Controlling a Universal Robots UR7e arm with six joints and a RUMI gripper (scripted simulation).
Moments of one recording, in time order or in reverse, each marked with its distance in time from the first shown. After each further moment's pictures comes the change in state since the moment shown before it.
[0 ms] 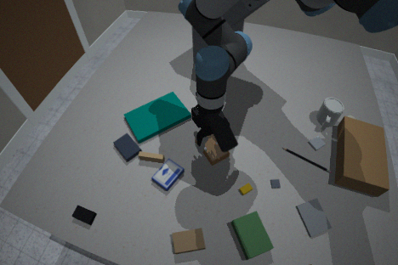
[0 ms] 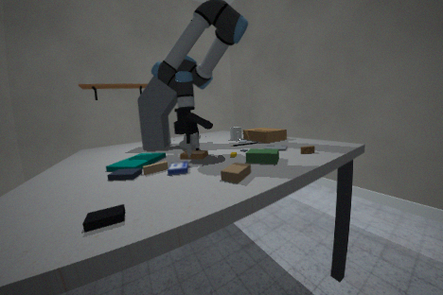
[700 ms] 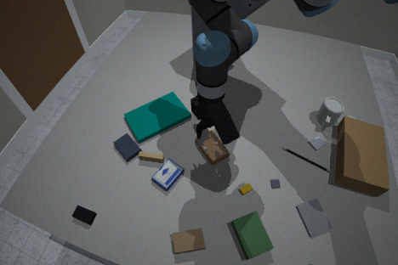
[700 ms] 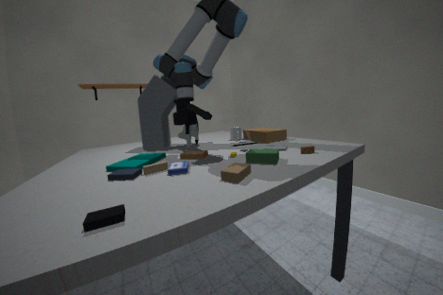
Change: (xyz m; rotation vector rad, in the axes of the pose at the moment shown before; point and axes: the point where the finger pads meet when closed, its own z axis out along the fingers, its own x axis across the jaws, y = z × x) arm 0.000 0.000 -0.040 0.001 0.002 0.000
